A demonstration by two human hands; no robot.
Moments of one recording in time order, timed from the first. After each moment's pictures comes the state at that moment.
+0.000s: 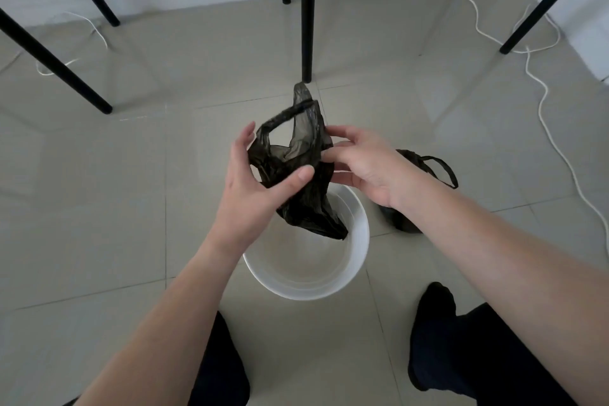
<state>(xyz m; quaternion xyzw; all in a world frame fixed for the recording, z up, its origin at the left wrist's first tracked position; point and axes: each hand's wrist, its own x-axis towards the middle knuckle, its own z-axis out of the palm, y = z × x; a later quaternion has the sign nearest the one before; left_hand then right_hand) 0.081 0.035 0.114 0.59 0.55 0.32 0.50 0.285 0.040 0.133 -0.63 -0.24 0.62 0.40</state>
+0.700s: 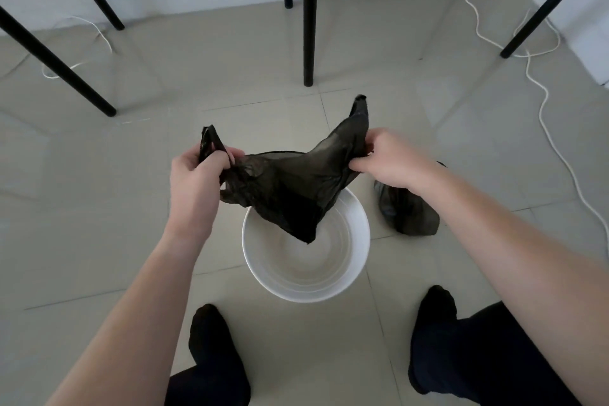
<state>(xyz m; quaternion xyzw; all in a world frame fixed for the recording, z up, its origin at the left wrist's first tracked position) 0.045 0.062 0.137 0.45 0.59 0.42 0.53 0.329 0.043 0.130 -0.72 -0.53 0.41 0.17</state>
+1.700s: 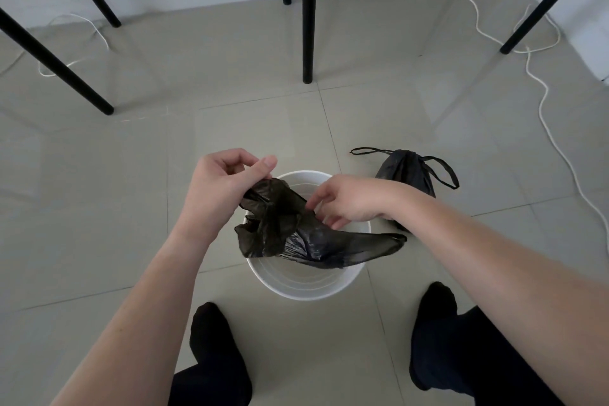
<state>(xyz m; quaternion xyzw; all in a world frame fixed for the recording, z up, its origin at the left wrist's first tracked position) 0.048 0.064 0.117 0.54 0.54 0.32 0.56 0.279 0.028 0.097 -0.62 -0.51 0.60 -0.02</state>
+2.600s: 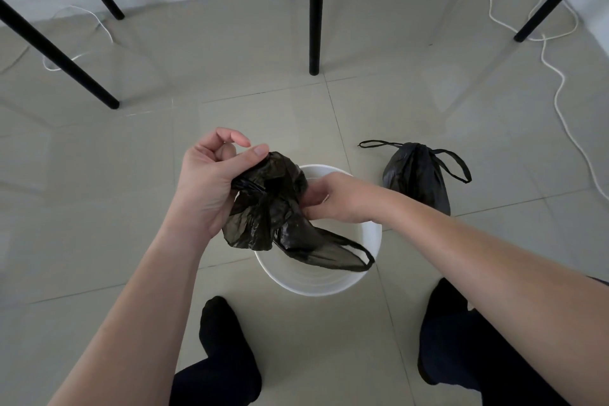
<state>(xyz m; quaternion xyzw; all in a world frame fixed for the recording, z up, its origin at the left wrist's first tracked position) 0.038 0.073 0.117 0.39 0.46 0.44 0.66 0.254 0.027 0.082 -0.61 -0.60 0.51 0.02</state>
